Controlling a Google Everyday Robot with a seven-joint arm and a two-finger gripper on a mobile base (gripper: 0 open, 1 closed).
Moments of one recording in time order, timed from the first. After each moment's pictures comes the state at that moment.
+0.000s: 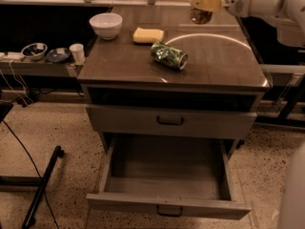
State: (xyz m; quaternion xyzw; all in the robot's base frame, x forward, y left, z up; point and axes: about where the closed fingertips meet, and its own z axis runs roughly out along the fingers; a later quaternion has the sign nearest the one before) arm 0.785 -0.164 1.023 -0.39 0.61 0.22 0.65
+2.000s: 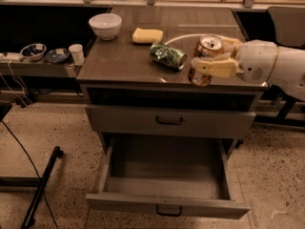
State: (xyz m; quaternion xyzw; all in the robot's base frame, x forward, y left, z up) arm 0.581 -0.144 0.952 -0.41 0.59 0.33 0.61
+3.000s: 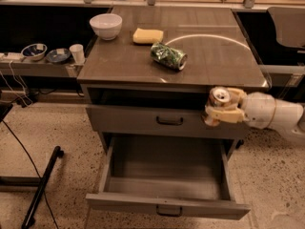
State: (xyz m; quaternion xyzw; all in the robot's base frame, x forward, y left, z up) arm 0.573 -0.199 0.800 -0.41 0.59 0.35 0.60
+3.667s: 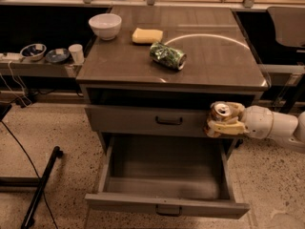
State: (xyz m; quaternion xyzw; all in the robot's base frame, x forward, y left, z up) arm 0.562 -0.217 0.745 -0.43 0.57 0.38 0.59
